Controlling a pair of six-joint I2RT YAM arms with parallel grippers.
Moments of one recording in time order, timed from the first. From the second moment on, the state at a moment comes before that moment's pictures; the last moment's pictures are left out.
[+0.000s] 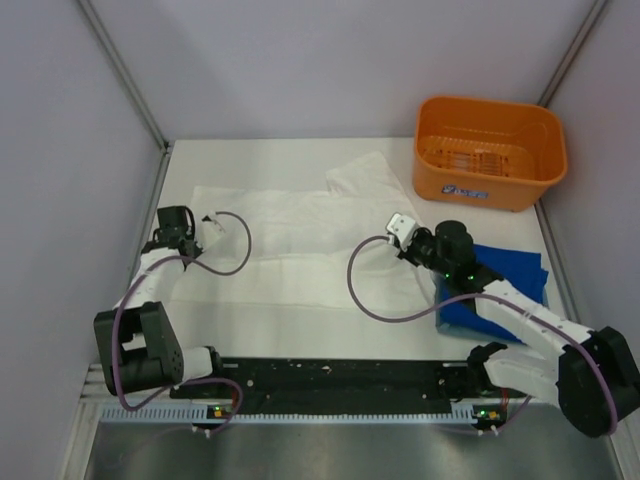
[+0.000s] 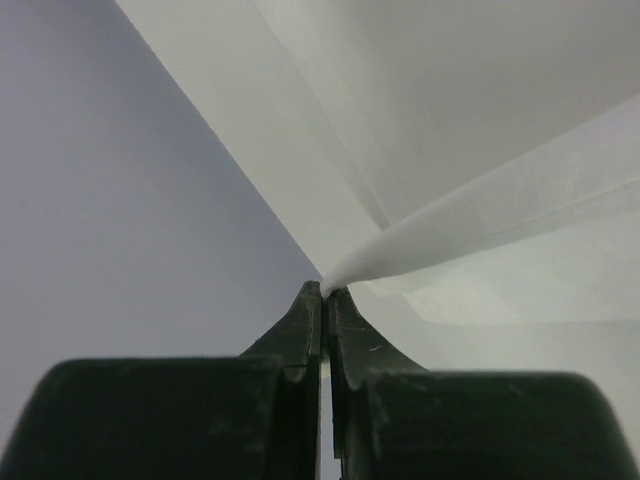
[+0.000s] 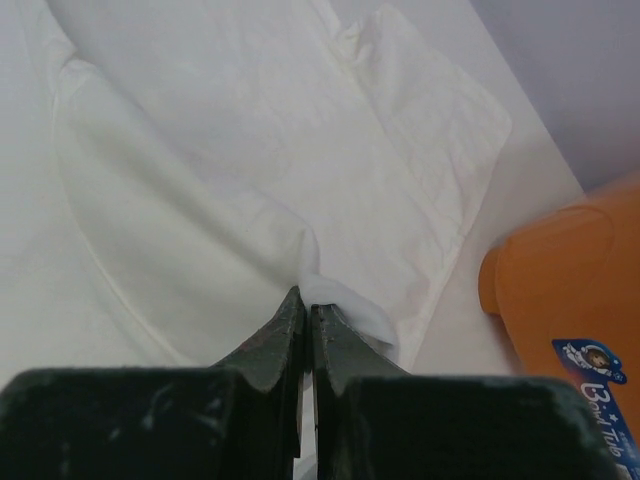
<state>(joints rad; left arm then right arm) 0.19 1.29 0.77 -0.45 -0.25 1.05 0.49 1.06 0.52 0.18 -0.22 -0.59</state>
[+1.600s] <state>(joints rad) 0.07 1.38 0.95 -0.63 -0.15 0.81 0.76 0.85 0.65 -0.28 -0.46 -0.54</state>
